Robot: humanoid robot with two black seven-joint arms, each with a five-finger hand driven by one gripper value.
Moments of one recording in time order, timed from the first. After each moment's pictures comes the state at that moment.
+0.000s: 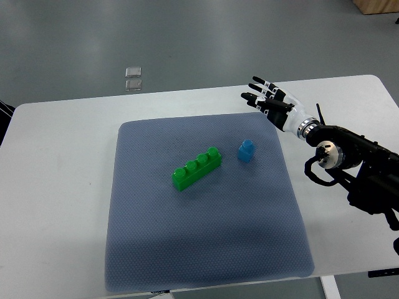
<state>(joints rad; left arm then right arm) 0.08 0.00 -0.10 -0.13 0.07 -0.04 -0.03 0.78 -0.20 0.58 0.70 -0.13 0.13 0.21</state>
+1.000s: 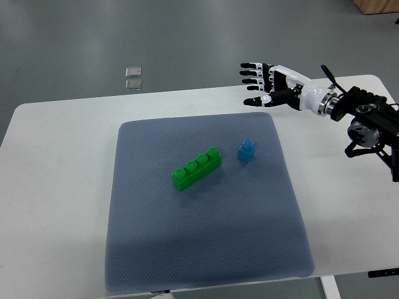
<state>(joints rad) 0.08 0.00 -0.09 -0.13 0.07 -0.04 -0.03 0.89 -0.38 0.56 0.72 -0.70 0.44 0.33</state>
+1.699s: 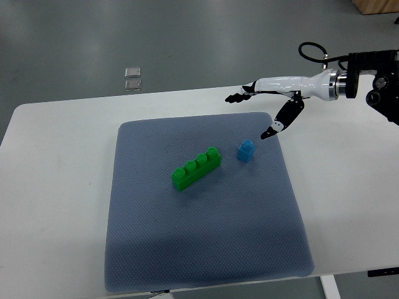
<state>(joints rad) 0.08 0.00 -0.09 -0.13 0.07 -0.04 -0.03 1.08 -0.50 0.40 0.97 -1.50 0.49 0.49</state>
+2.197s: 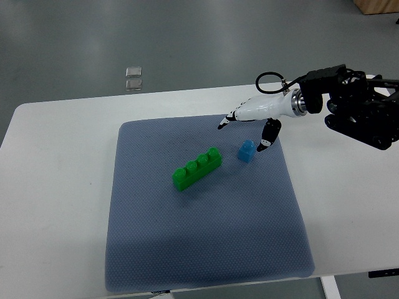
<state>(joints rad) 0.08 0.00 -0.09 -0.13 0.07 -0.04 -0.03 1.24 -0.38 -0.06 0.84 -1.58 0.22 0.46</state>
